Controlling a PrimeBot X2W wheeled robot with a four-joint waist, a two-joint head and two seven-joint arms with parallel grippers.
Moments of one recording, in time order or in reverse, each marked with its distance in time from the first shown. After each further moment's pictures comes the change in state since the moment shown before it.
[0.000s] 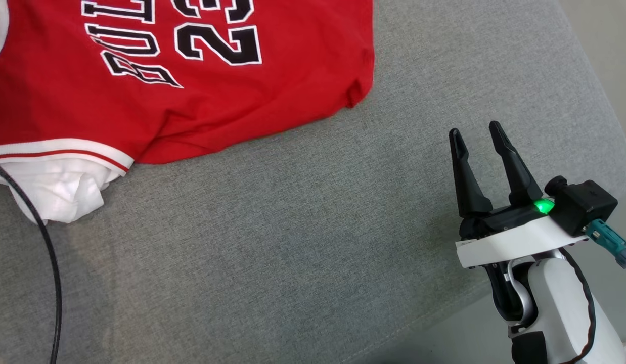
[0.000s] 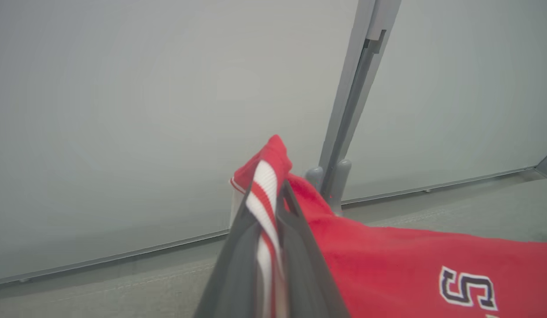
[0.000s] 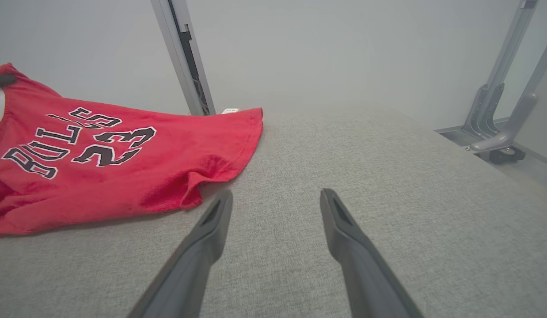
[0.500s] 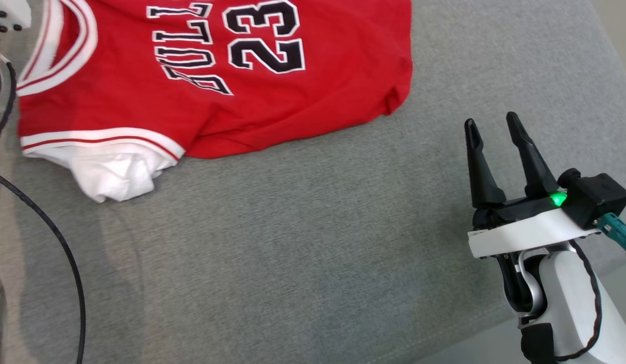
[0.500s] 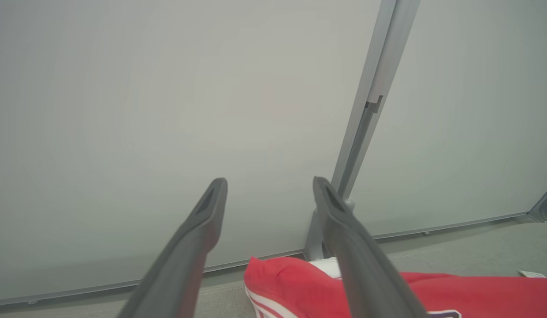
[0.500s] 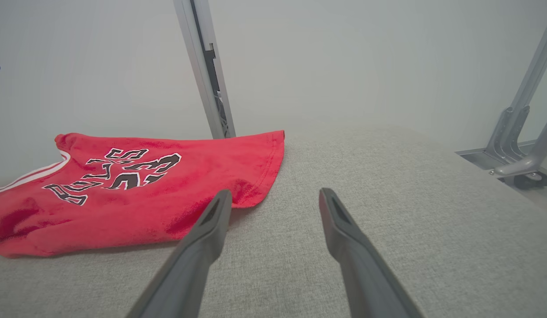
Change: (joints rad) left arm 0.017 -0.029 0.013 0.053 -0.044 -0.055 -0.160; right arm -0.020 0.001 -0.038 0.011 -0.046 0.000 0.000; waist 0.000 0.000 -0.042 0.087
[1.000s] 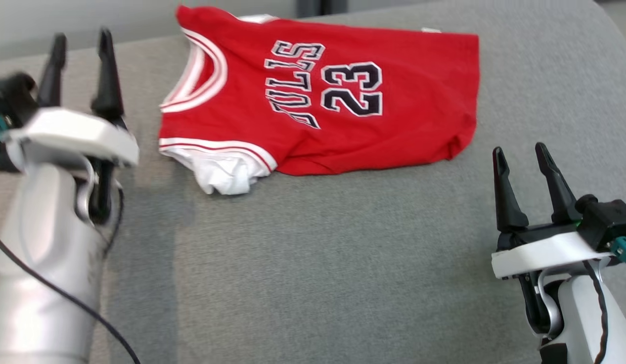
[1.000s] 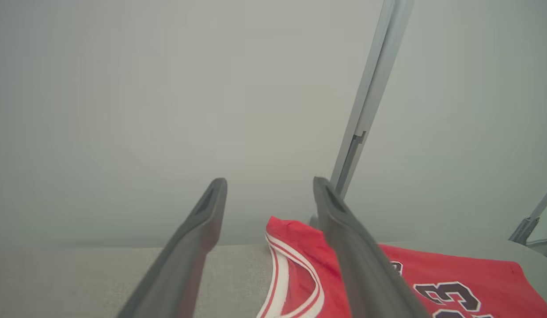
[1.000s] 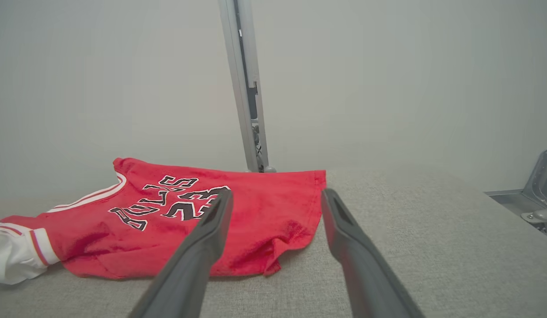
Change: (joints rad) left arm 0.467 -0.111 0.096 -0.387 -0.071 -0.041 -0.054; right arm 0.066 -0.001 -0.115 0.032 -0.106 0.000 0.000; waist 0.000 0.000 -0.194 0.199
